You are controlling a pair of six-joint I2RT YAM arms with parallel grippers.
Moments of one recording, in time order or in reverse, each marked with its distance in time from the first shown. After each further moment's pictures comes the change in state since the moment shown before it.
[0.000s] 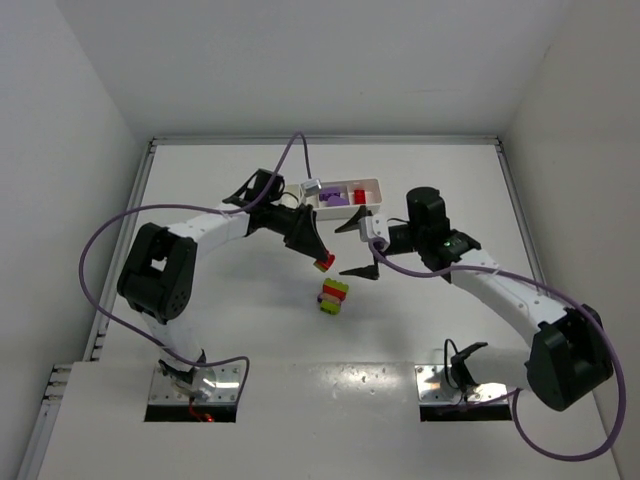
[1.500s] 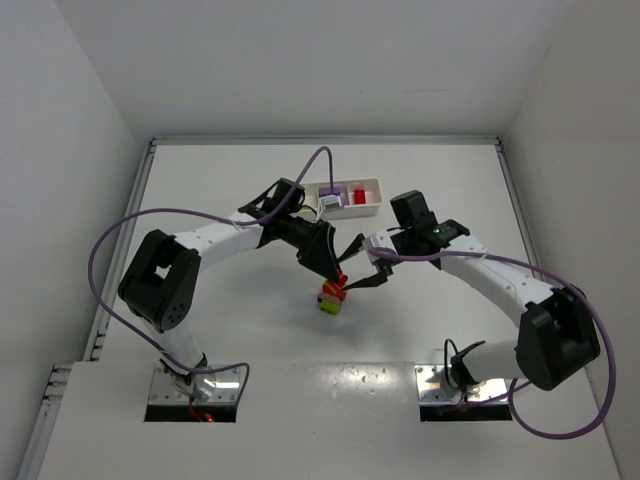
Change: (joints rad) left arm -0.143 -0.038 -0.022 0.000 0.000 0.004; right arm 0.013 0.103 0.111 -0.476 -0.297 -0.488
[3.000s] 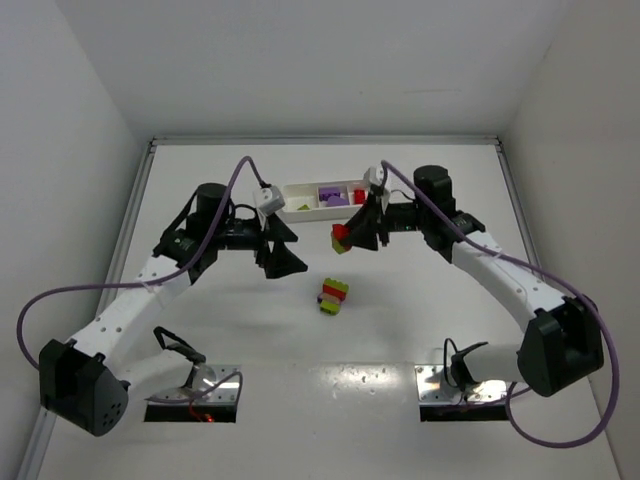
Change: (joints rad) left arm 0.172 -0.622 -0.228 -0.100 -0.521 0.337; right arm -0.084 -0.054 0.038 0.350 0.305 0.922
